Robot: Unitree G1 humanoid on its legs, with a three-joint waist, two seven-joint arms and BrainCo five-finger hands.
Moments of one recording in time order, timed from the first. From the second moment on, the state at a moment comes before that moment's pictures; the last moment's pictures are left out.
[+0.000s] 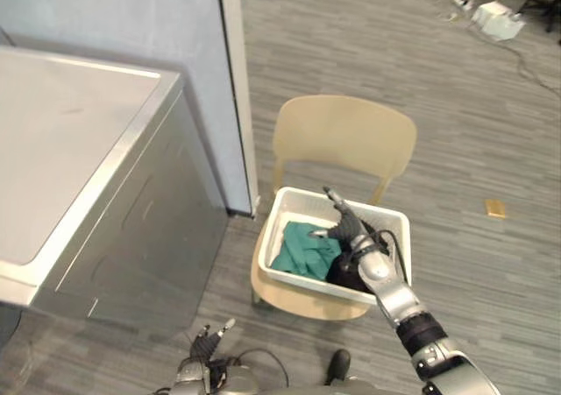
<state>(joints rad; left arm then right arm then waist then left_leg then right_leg) 0.00 0.08 0.11 1.04 -0.01 -0.09 0.11 -0.33 -0.16 0.31 0.47 -0.23 -0.14 -0.09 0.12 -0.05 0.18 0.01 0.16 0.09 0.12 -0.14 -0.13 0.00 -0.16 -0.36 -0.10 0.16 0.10</state>
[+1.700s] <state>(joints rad) -0.28 0.10 -0.01 0.91 -0.17 -0.13 0.26 -0.96 -0.24 0.25 1.16 -0.40 -0.01 -0.30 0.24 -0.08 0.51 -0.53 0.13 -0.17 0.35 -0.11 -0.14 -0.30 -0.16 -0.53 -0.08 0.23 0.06</state>
